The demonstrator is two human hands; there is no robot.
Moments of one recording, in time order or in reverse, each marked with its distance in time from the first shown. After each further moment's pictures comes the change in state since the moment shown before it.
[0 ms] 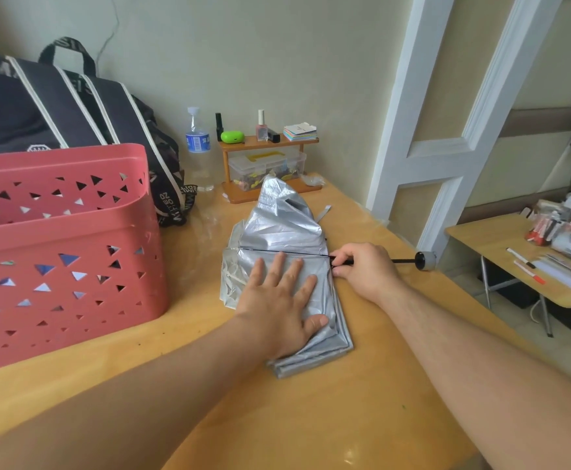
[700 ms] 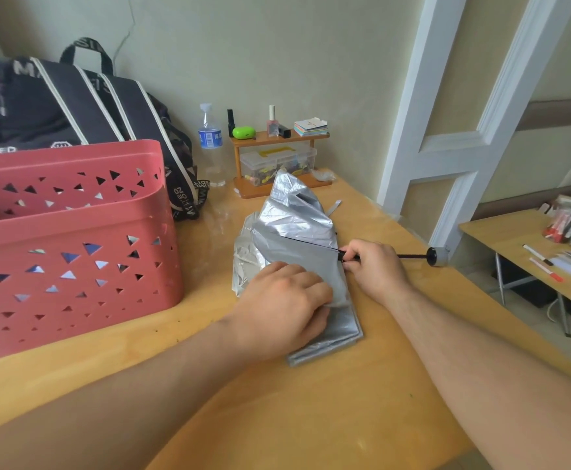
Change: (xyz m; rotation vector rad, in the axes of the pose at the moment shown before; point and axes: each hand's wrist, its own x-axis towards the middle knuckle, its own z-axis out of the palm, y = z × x) left_hand -0.048 -0.009 -0.022 -0.211 0.585 0.287; right_hand -0.014 -0.003 0.009 -0.122 0.093 -0.060
